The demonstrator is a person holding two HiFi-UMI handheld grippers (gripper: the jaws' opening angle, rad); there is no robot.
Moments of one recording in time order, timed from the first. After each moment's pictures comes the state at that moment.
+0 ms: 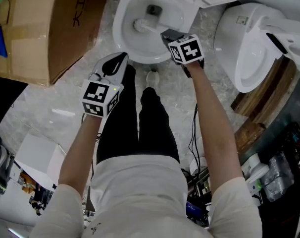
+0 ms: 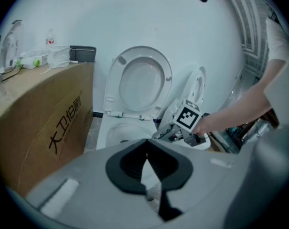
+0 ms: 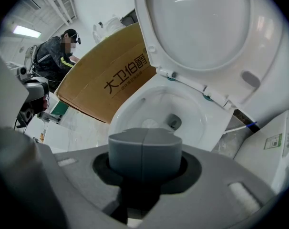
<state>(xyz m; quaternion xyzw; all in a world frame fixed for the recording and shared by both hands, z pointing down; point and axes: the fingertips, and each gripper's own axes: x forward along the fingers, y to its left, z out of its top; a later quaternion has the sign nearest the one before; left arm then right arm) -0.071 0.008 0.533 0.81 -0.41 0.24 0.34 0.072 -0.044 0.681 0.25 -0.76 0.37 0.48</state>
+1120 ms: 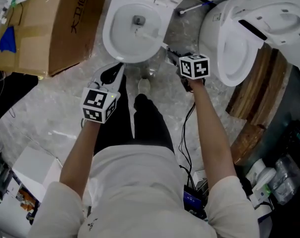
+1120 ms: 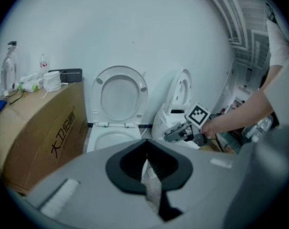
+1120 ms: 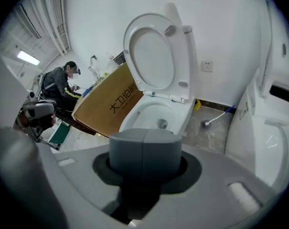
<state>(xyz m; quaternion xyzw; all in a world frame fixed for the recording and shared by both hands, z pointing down) 0.005 0.083 0.439 0.83 -0.42 0.24 0.28 0.194 0.026 0.573 0.35 -0.78 0.41 0.34</state>
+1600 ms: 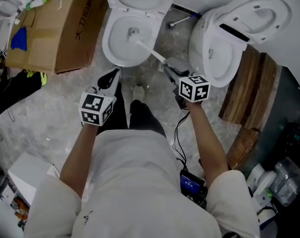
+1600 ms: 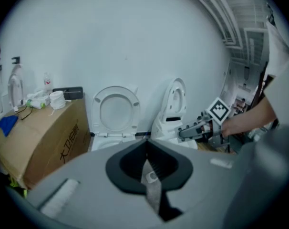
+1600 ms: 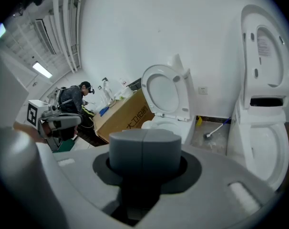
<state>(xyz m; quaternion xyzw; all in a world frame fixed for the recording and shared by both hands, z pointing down) 0.025 0.130 0.337 0.84 -0.44 0.22 0.25 0.218 0.096 0.409 0.38 -0.81 0.38 0.23</state>
